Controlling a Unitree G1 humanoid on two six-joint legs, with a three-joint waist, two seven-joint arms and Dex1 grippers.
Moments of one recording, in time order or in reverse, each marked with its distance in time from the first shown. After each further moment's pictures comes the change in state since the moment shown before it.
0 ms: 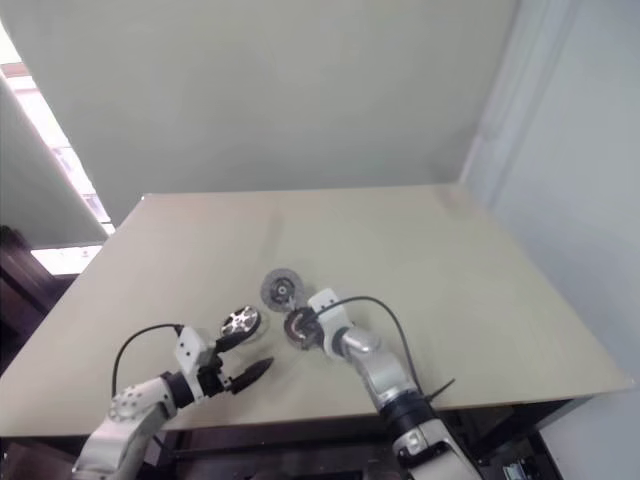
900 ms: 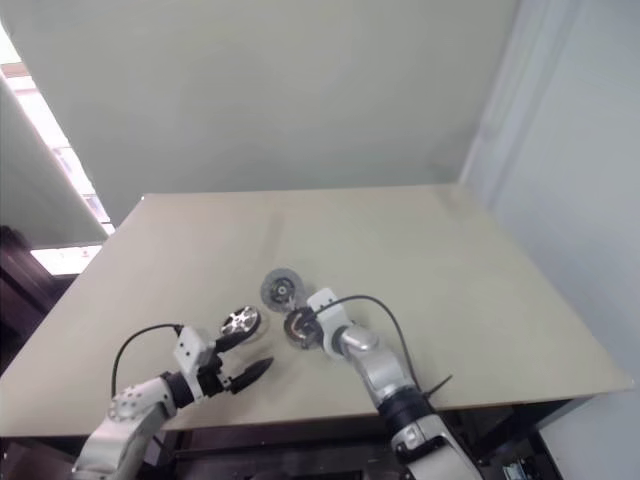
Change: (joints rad) left arm 0.000 0.000 0.000 0.001 0.000 0.000 0.003; right arm -0.024 0.004 0.001 0.042 -0.023 -0.010 0.001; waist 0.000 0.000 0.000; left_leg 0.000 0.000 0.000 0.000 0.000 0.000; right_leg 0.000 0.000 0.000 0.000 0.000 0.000
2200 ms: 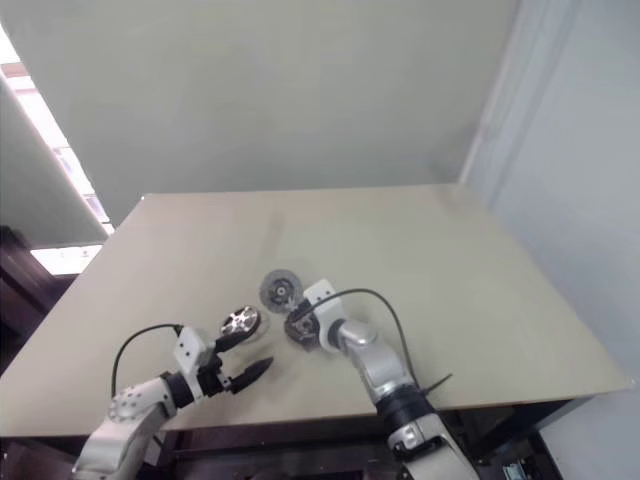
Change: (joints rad) left arm 0.000 0.000 0.000 0.005 0.001 -0.009 -0.001; right arm 0.004 0.017 -0.020 -0.087 0.018 0.032 0.023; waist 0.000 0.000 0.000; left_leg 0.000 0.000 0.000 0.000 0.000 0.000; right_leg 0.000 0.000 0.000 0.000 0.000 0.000
